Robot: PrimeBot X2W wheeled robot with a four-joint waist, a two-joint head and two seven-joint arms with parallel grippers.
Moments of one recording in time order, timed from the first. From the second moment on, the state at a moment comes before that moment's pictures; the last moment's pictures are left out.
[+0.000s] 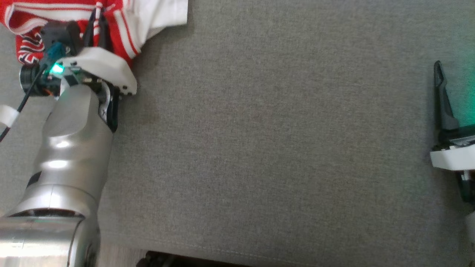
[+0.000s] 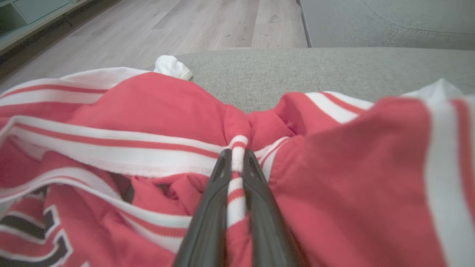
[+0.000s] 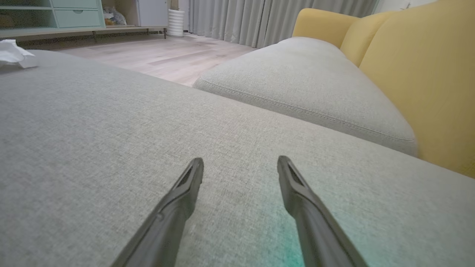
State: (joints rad) left arm -1.06 0.09 -0.09 1.19 -0.16 -0.10 -0.20; right arm -0.25 -0.33 -0.04 0.13 0.01 0.13 -0.27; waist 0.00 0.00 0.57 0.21
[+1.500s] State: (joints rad) left arm -0.57 0.08 -0.67 0.68 -0.23 -0.06 -0.25; right arm -0.13 -0.05 0.11 0.23 0.09 0.13 -0.26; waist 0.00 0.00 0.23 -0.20
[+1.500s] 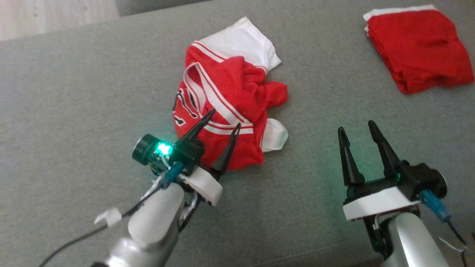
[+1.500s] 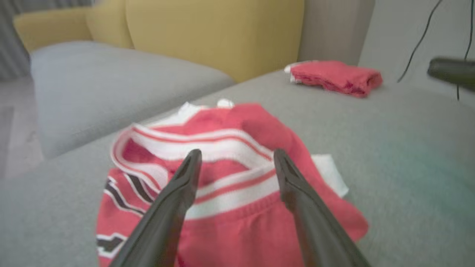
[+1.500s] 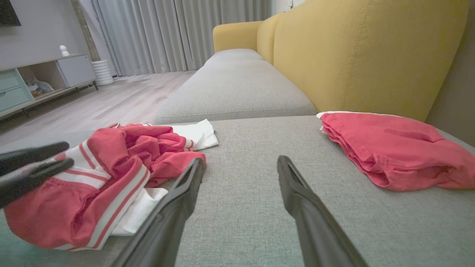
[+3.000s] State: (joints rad) left arm 0.14 0.06 -0.25 0.07 -0.09 0.15 -0.26; right arm 0.12 -0.05 0.08 0.24 0.13 0.13 -0.26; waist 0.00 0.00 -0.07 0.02
